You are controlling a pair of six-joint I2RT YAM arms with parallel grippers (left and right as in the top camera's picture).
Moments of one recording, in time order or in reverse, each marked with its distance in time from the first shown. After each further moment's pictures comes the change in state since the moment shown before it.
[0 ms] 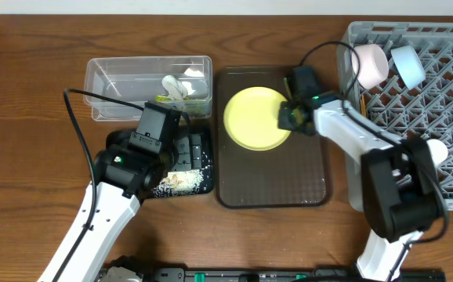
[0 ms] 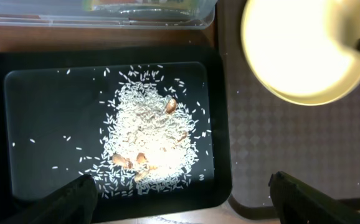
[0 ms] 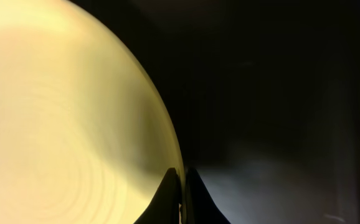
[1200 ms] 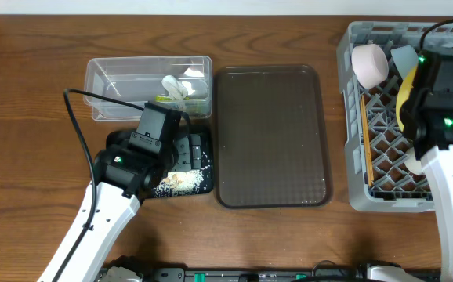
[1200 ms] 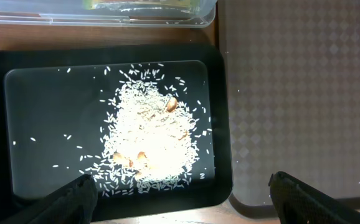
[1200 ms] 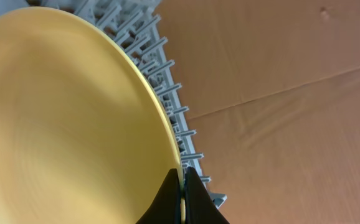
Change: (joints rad) left arm 0.000 0.000 0.000 -0.003 0.000 0.000; right arm -0.381 -0.566 -0.007 -0.086 0.807 -0.814
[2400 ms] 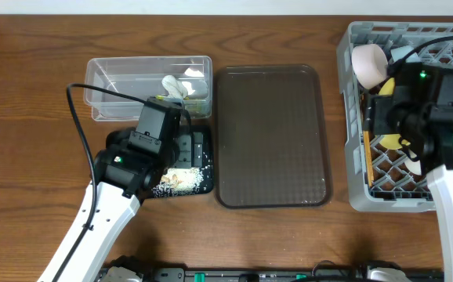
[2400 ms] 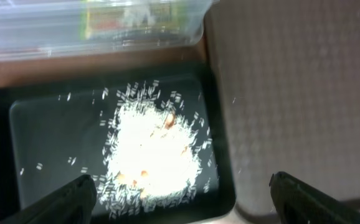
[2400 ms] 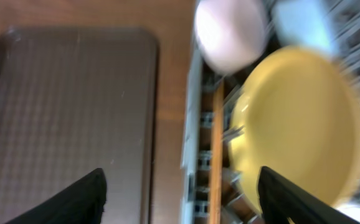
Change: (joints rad) left arm 0.000 0.000 0.000 0.032 0.000 0.103; right arm 0.006 -0.097 -0.012 -0.246 -0.949 0.292
